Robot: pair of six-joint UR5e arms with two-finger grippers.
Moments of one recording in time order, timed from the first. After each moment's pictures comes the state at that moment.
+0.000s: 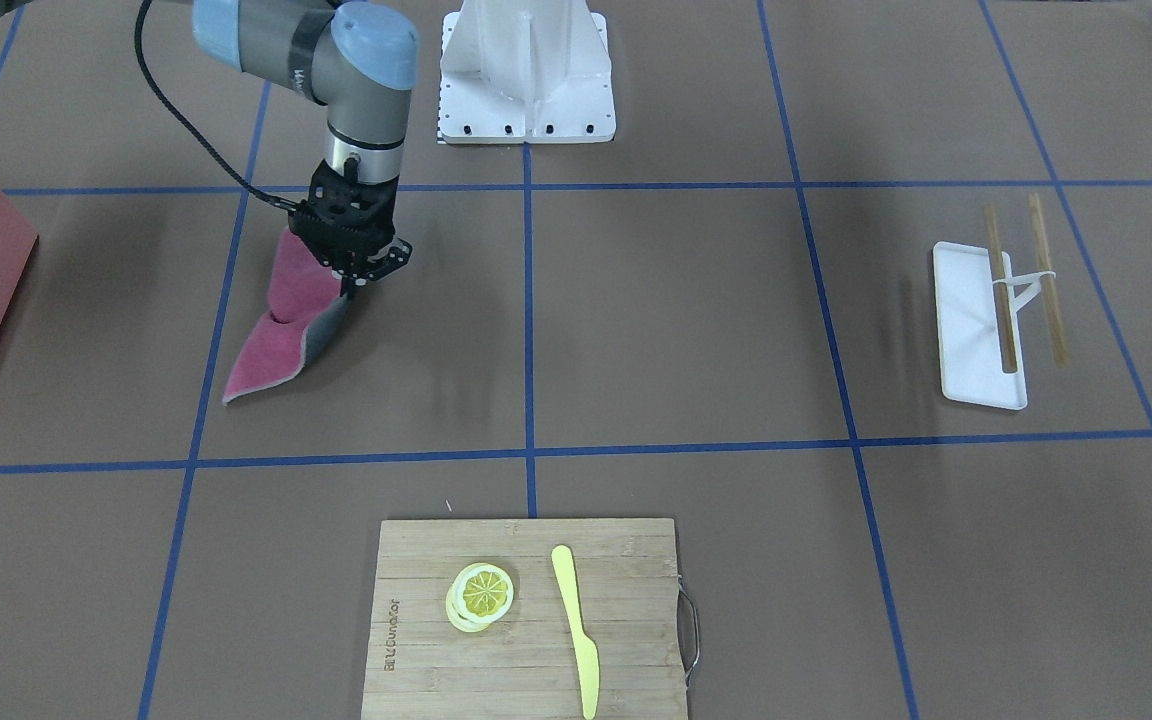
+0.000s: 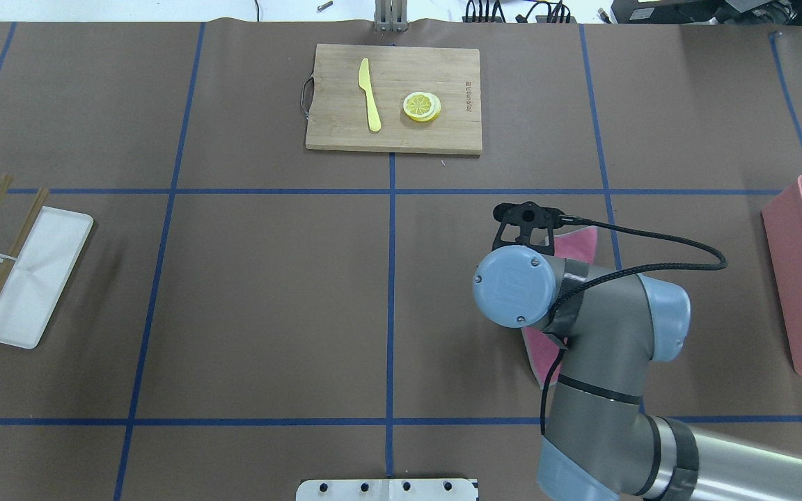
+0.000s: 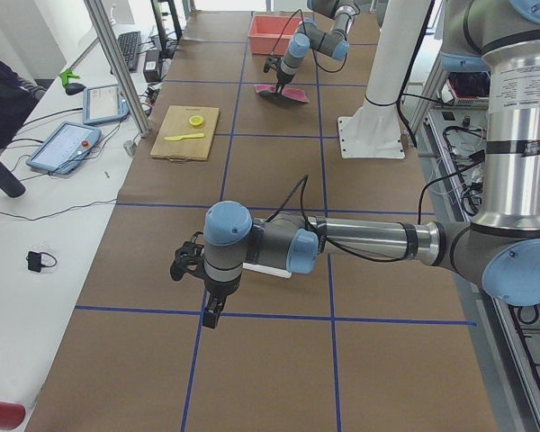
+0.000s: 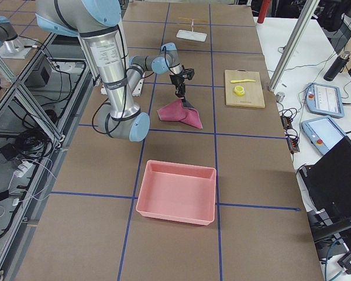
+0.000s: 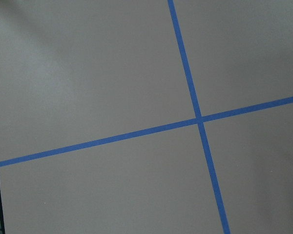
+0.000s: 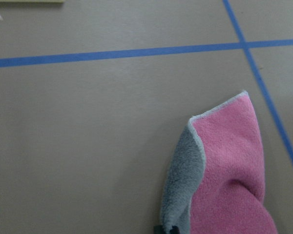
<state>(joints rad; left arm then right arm) -1.62 -1.53 -1.67 -1.71 -2.24 0.13 0.38 -1.05 1.86 -1.80 1.46 1.52</state>
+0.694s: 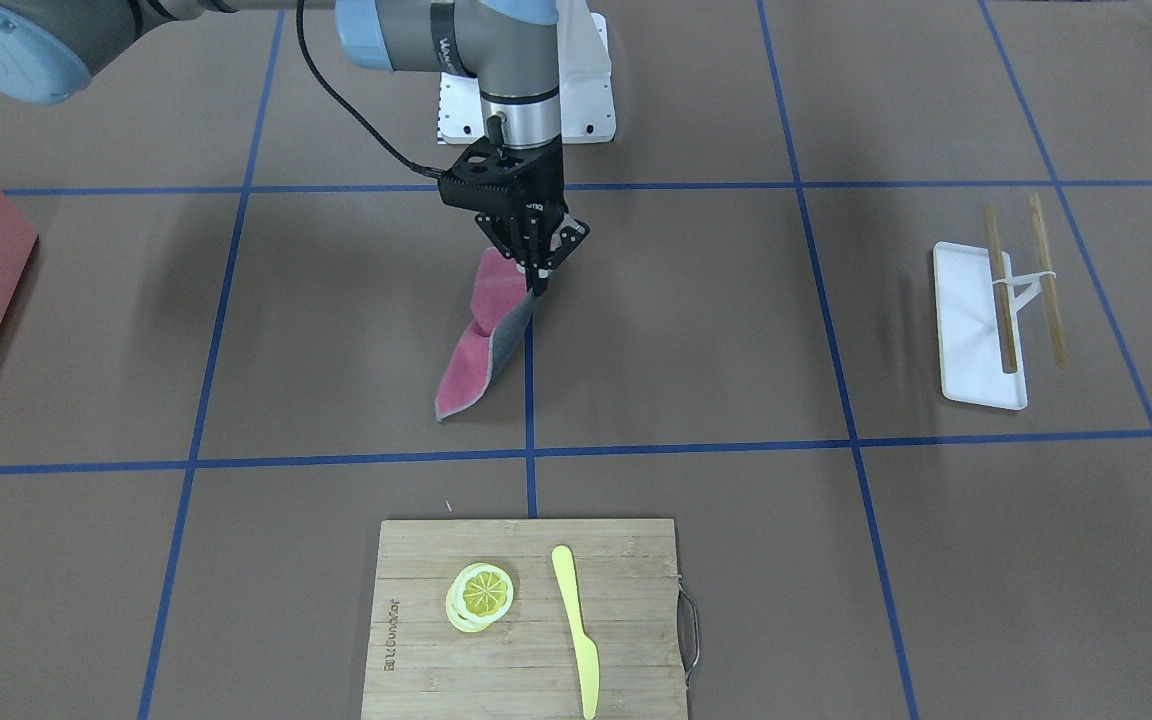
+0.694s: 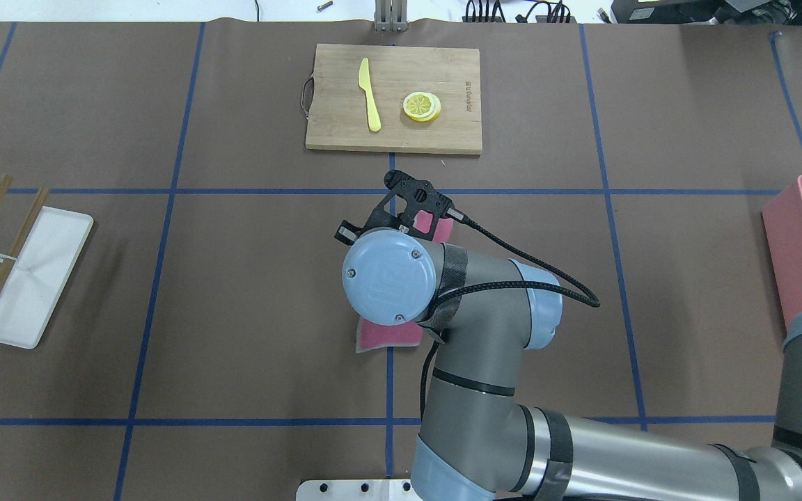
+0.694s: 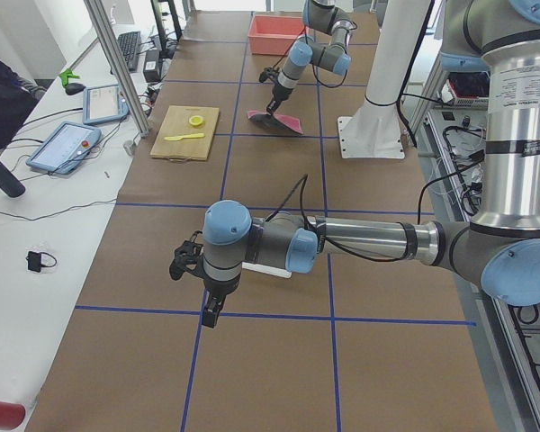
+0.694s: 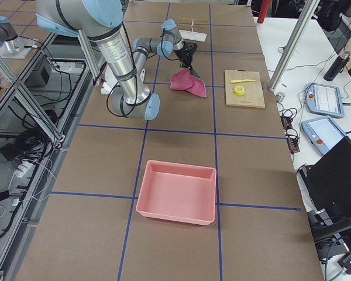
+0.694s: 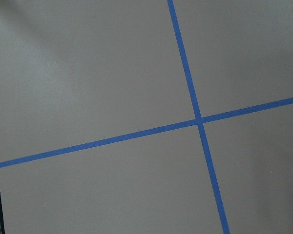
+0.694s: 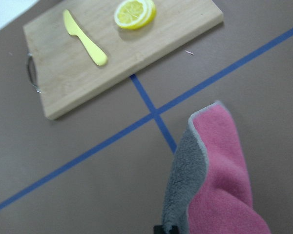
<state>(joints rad) -1.62 -1.53 -1.67 -1.71 -2.24 0.13 0.35 -0.78 1.74 -1.57 1.36 1.85</state>
